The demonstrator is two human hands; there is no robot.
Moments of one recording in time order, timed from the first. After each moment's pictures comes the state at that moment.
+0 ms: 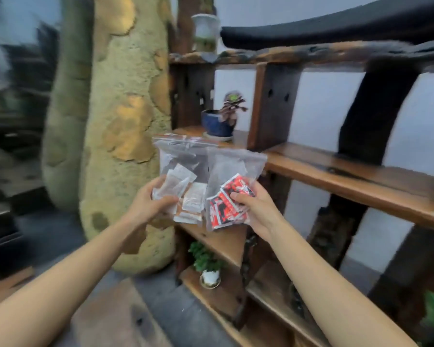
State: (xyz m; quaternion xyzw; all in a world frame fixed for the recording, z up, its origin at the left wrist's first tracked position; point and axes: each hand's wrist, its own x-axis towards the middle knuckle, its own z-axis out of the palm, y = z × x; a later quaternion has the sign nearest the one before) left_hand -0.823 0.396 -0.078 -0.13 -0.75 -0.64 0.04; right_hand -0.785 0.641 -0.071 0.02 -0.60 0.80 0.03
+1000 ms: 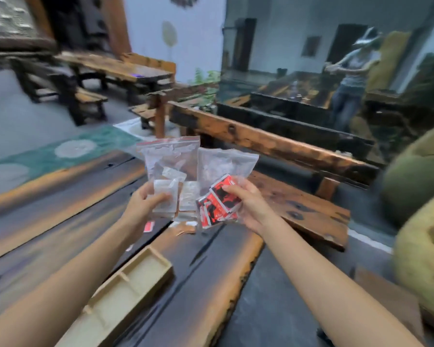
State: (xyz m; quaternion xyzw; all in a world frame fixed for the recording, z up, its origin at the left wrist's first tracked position) left_hand -0.087 -0.009 -0.189 0.42 -0.52 -0.57 0.47; right_hand -0.318 0.048 -0.157 0.34 -0.49 0.56 -0.57
